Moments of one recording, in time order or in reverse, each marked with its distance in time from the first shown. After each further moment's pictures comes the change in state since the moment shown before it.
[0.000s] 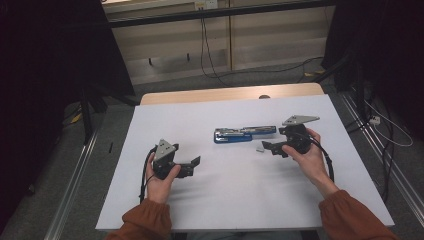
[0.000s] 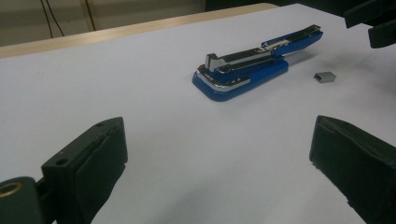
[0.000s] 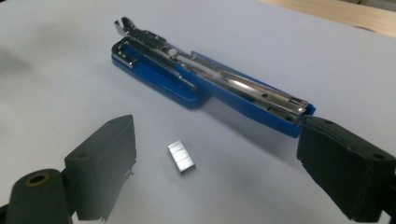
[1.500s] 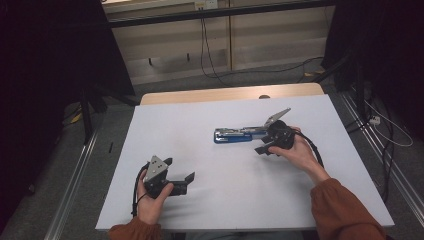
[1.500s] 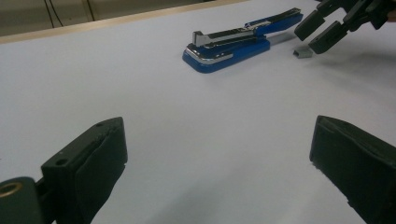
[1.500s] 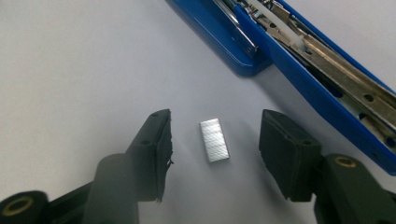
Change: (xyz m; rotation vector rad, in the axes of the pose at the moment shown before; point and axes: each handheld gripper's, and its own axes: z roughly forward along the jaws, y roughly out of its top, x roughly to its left) left arm -0.015 -0.021 -0.037 0.014 0.002 0.025; right arm 0.002 0.020 0.040 0.316 0.178 -0.203
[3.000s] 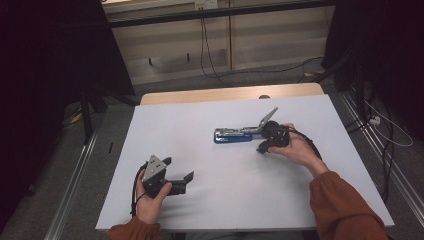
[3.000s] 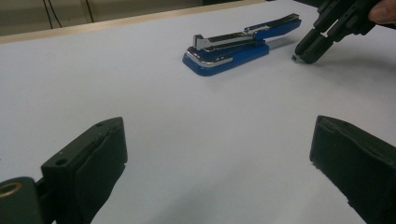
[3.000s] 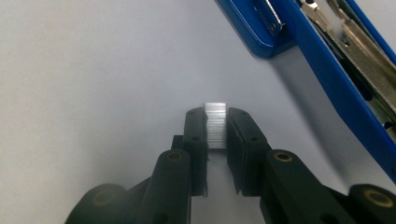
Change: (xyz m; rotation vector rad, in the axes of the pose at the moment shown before) left arm 0.002 0.000 -0.001 -0.014 -0.011 -0.026; right arm 0.003 0.014 0.010 0.186 0.008 -0.116
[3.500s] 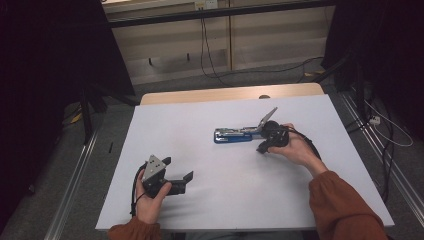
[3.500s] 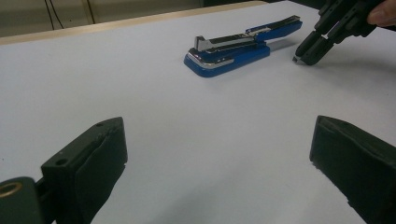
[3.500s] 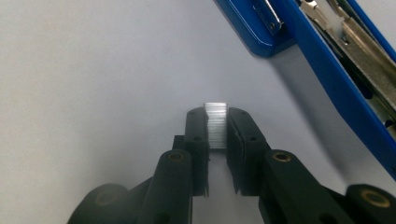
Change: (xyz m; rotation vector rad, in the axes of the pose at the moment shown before) left arm 0.000 0.000 -0.001 -0.005 0.002 -0.005; right arm 0.000 0.000 0.000 0.002 0.000 0.018
